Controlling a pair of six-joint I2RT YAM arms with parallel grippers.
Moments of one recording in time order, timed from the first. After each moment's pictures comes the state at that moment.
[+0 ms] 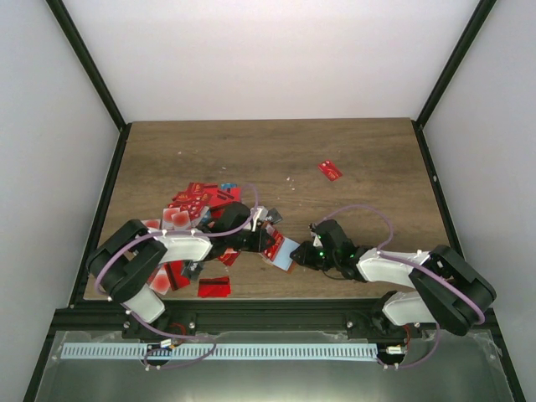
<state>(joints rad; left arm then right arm) -0.76 1.61 0.63 0.23 0.40 -0.66 0.70 1.32 0.34 0.17 -0.30 0.92</state>
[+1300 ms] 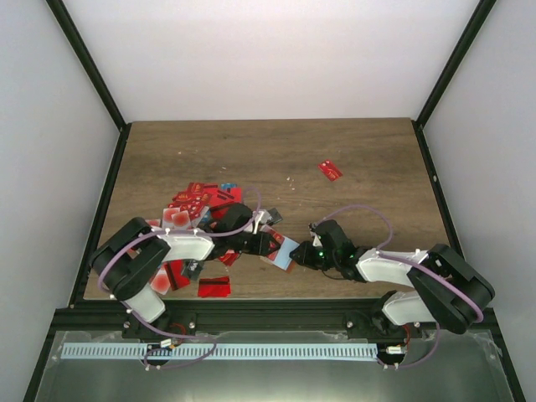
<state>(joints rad) -0.76 1.65 0.63 0.23 0.44 -0.67 0.70 1.33 0.33 0.20 -0.30 0.92</state>
